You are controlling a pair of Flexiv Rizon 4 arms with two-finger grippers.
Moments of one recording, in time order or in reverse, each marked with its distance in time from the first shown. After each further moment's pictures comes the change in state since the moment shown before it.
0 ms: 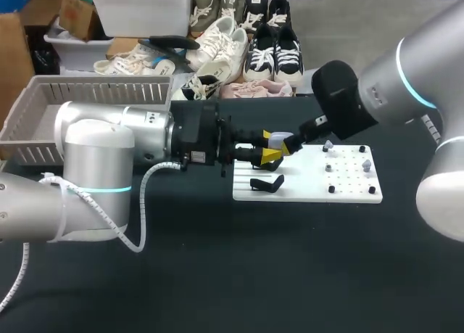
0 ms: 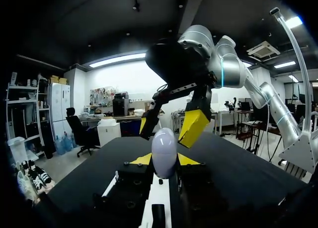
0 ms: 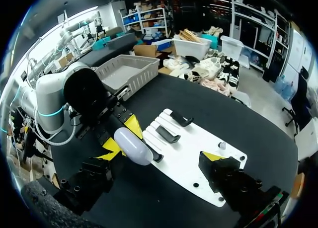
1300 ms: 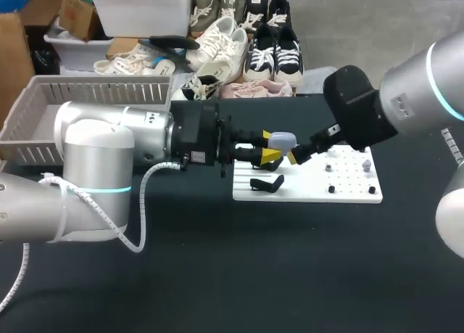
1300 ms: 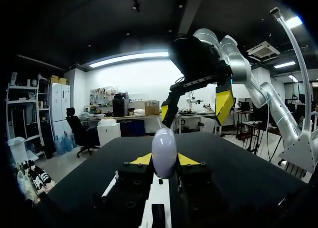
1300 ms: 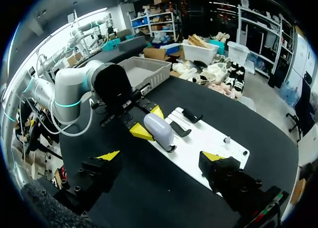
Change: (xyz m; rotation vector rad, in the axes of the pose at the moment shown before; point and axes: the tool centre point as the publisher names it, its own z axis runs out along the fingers) left arm 0.000 0.000 0.000 0.001 -0.001 0.000; right arm 0.017 0.026 -0.033 -0.051 -0.031 -0.042
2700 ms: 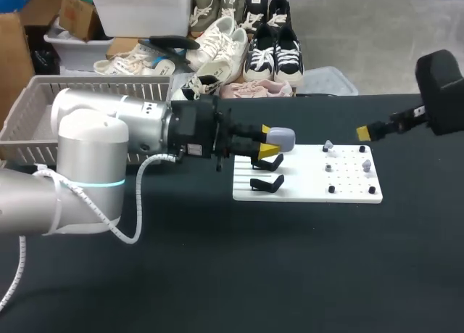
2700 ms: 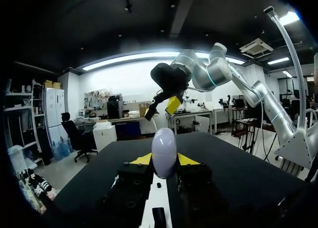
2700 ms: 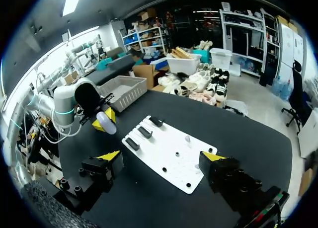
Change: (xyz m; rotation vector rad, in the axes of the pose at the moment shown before) left arm -0.015 -0.003 -0.005 0.048 0.003 0.041; right arm 0.021 -0.096 -0.060 0.002 -0.141 0.061
